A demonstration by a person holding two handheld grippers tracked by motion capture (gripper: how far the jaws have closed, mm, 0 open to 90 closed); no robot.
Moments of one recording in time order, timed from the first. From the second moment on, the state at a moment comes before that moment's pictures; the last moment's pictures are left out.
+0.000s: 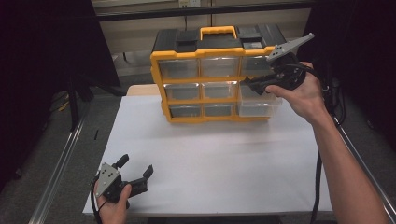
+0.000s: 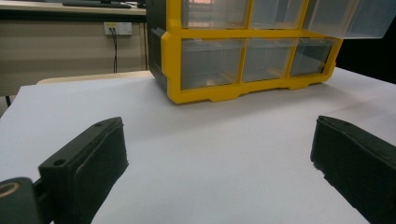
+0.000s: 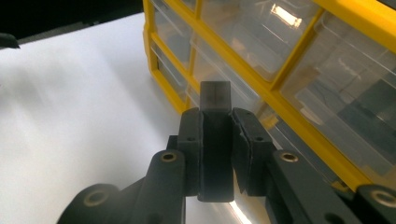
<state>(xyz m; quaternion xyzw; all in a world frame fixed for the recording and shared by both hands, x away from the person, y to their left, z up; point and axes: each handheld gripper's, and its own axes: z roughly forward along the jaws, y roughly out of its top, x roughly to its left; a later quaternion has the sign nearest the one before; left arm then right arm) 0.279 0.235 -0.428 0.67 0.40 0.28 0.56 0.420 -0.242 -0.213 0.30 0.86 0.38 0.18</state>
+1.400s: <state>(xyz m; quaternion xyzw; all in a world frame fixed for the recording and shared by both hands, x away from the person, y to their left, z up) 0.278 0.236 -0.429 0.67 0.40 0.28 0.56 0.463 -0.240 -0.235 0.31 0.89 0.28 0.16</state>
